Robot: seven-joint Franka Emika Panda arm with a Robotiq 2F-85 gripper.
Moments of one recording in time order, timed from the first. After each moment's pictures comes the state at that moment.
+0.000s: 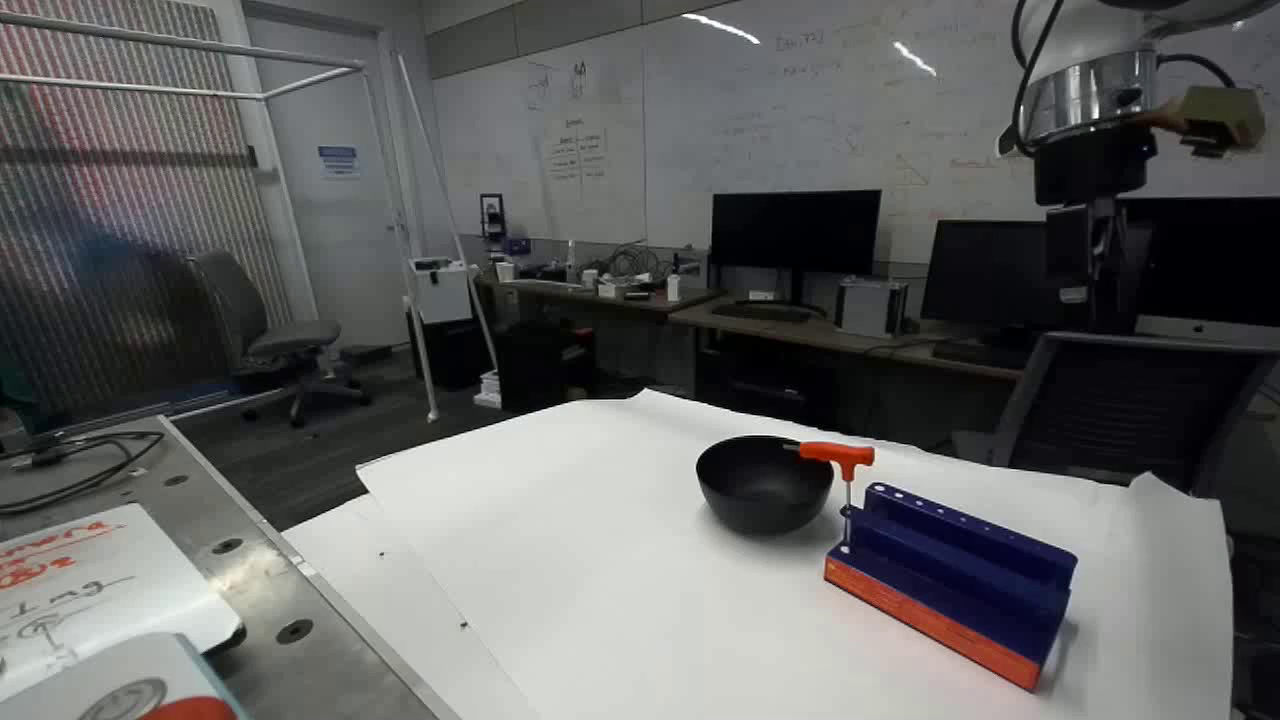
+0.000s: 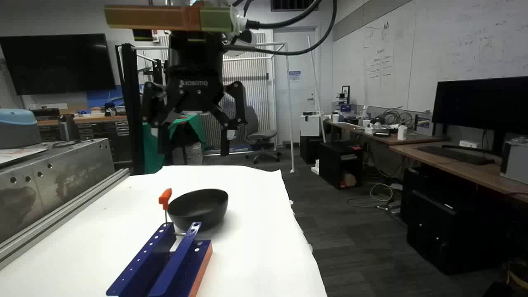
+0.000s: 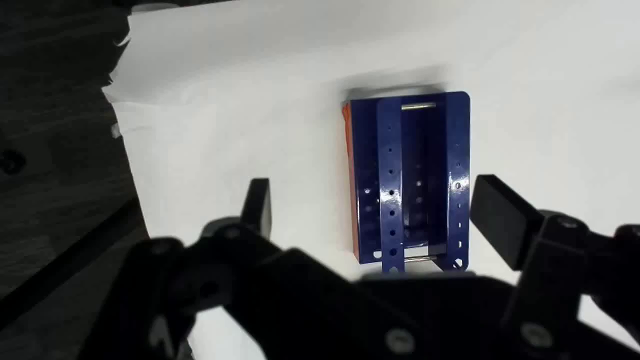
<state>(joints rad) -0.07 -0.26 -0.15 -2.16 -0.04 1.68 -0.16</state>
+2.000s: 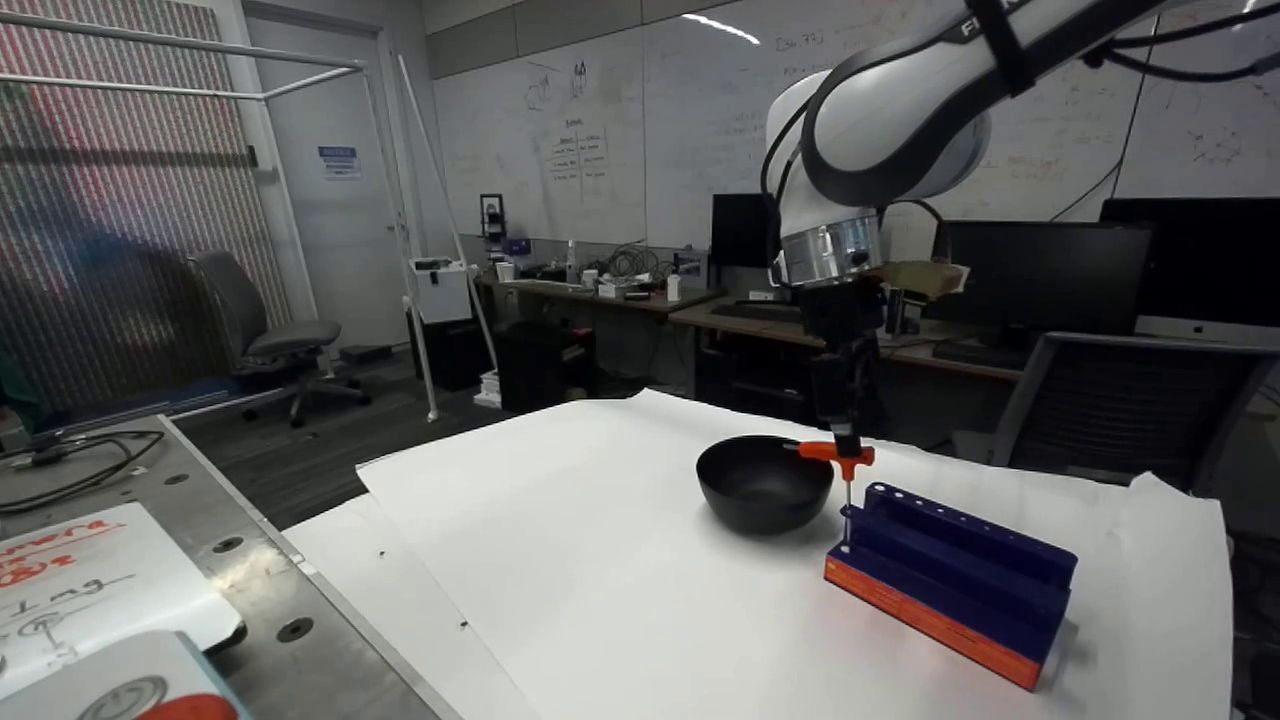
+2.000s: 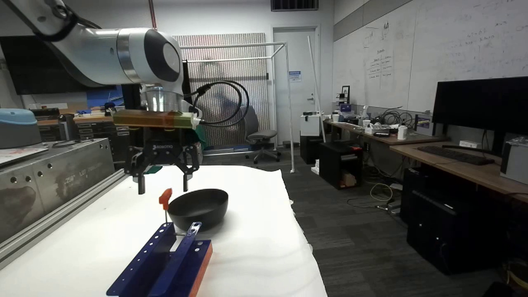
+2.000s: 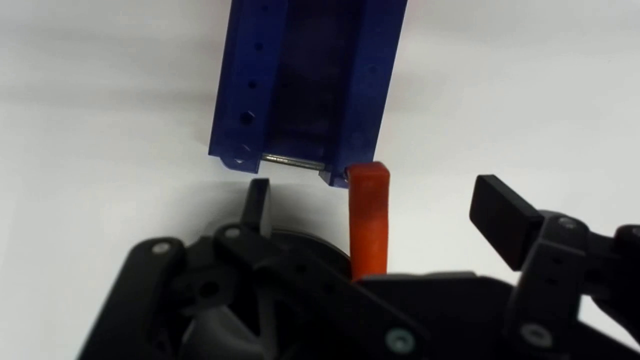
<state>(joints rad) 0.03 0.25 0.04 -1.87 -0.01 1.85 -0.16</state>
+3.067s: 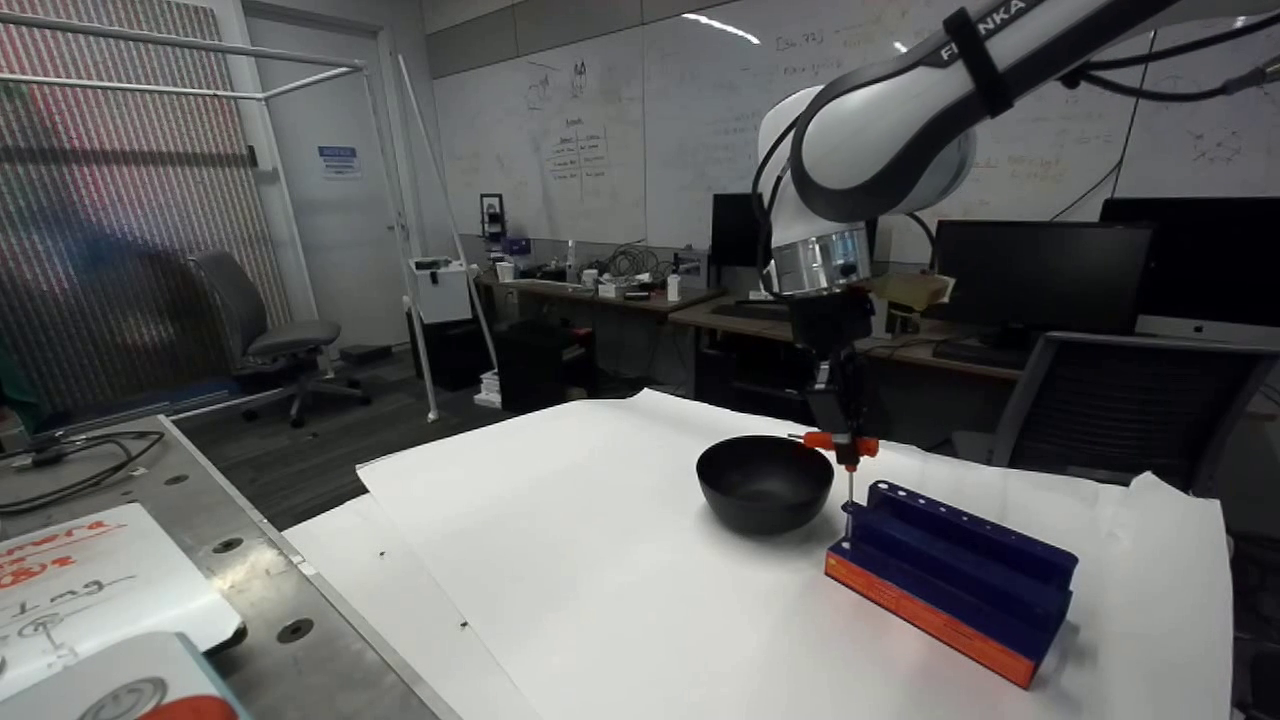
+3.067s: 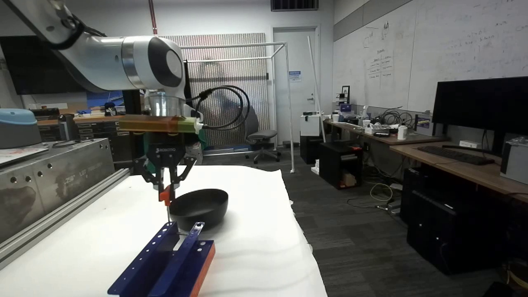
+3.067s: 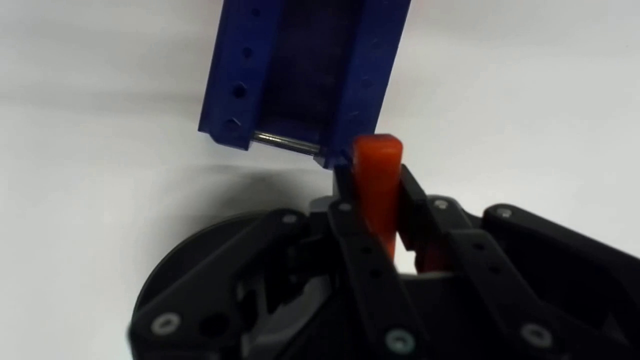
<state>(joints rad) 0.03 0.28 0.04 -1.85 -0.02 1.87 -0.18</state>
